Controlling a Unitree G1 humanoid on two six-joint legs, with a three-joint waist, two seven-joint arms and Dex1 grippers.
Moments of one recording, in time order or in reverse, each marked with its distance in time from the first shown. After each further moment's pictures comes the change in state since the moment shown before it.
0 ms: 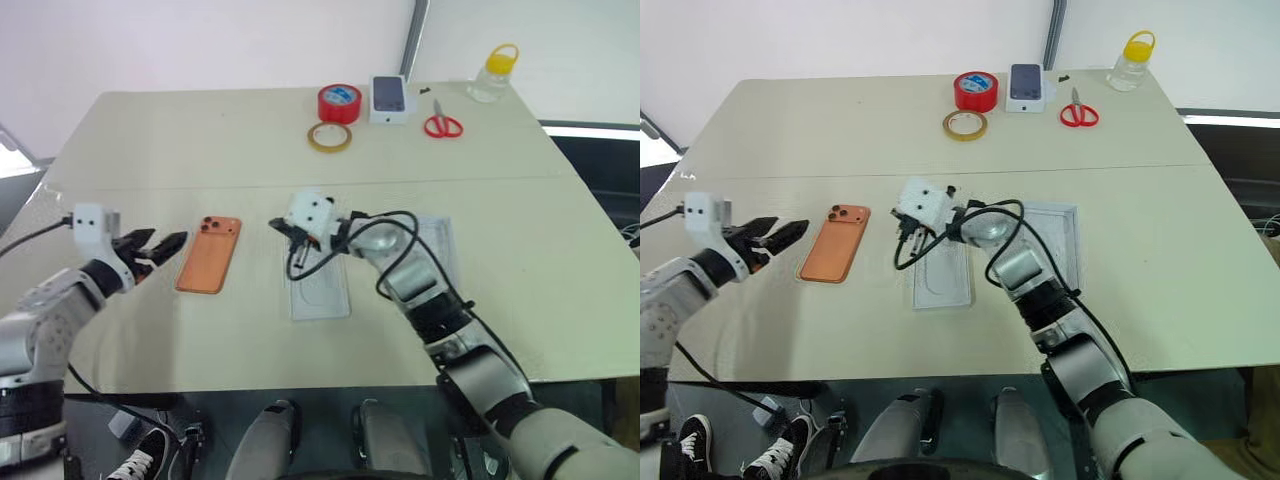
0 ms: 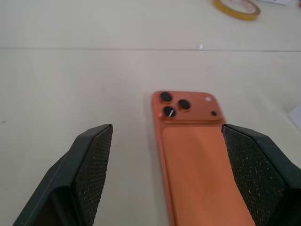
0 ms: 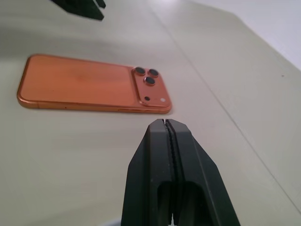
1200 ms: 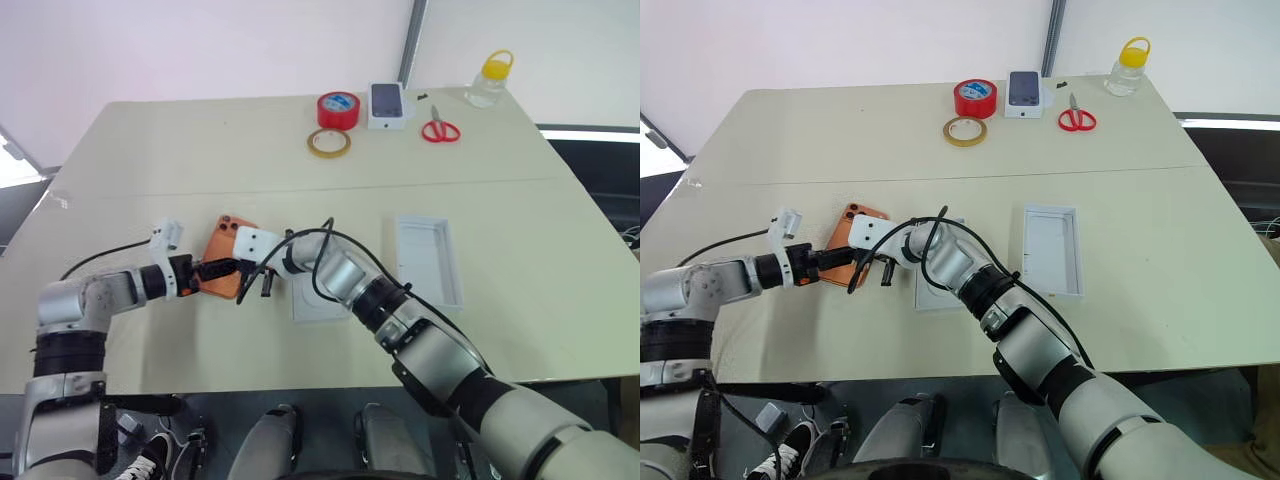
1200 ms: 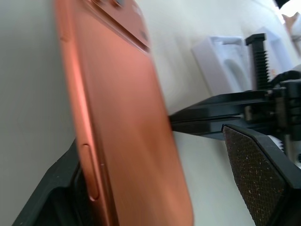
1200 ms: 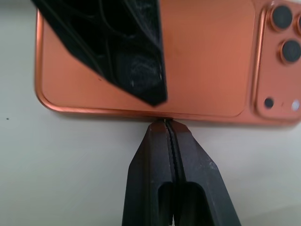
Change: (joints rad) left arm -0.227 -0.116 -0.152 0.203 0.074 0.388 -0.350; right arm -0.174 0.165 0.126 0.361 -0.137 0.130 0.074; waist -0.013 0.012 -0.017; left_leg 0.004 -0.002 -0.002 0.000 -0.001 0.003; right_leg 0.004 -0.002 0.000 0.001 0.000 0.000
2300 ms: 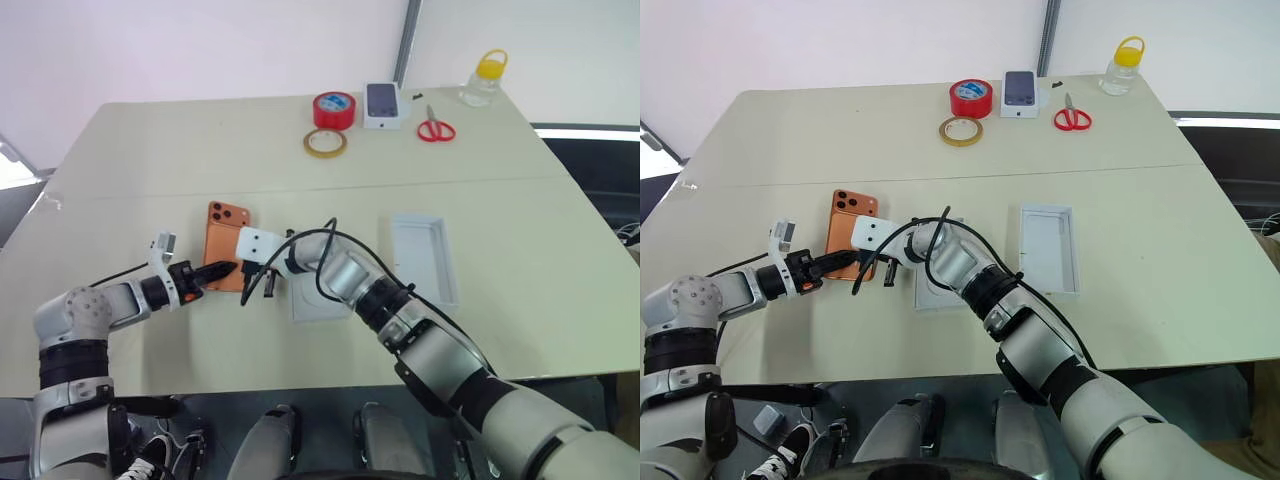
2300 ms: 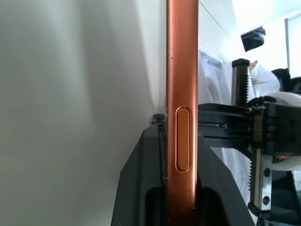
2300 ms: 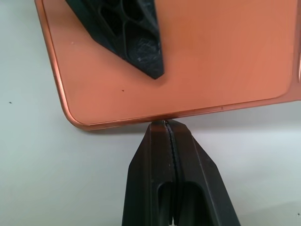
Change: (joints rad) left arm 0.037 -0.049 0.170 0.053 -0.137 0.126 0.111; right arm 0.011 -0.018 0.001 -0.004 -0.005 -0.038 0.003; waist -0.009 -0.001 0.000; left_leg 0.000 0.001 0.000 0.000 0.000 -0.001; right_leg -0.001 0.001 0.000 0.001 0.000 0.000
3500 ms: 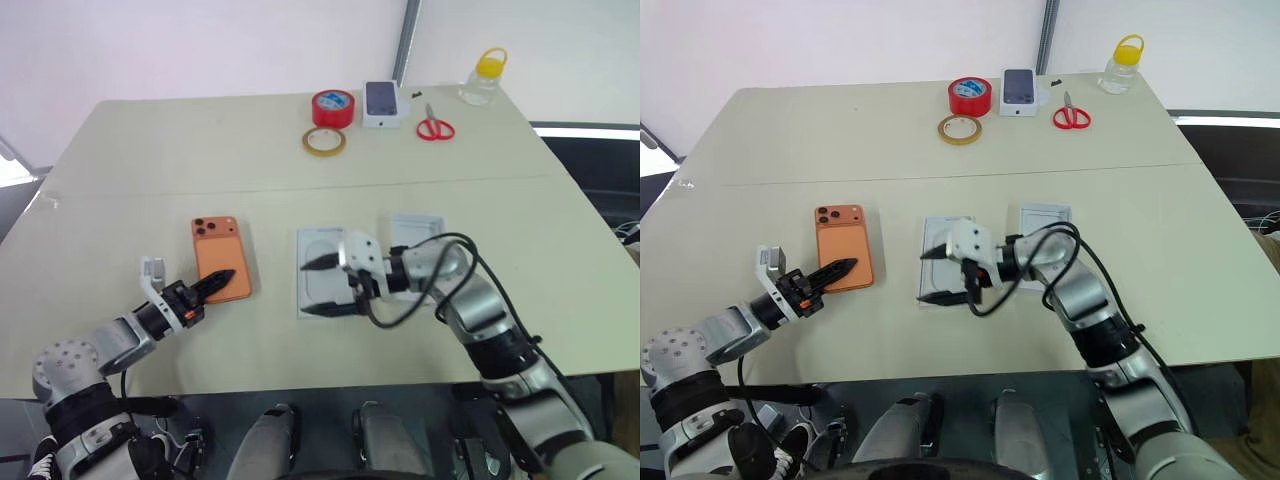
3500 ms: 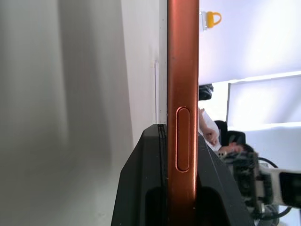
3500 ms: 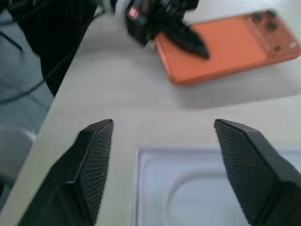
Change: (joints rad) left arm 0.146 -0.249 0.348 -0.217 -0.364 0.224 0.359; right arm 0.472 -0.525 -0.196 -0.793 0.434 -0.005 0.456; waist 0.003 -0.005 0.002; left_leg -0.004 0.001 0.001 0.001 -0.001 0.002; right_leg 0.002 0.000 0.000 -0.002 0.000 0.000
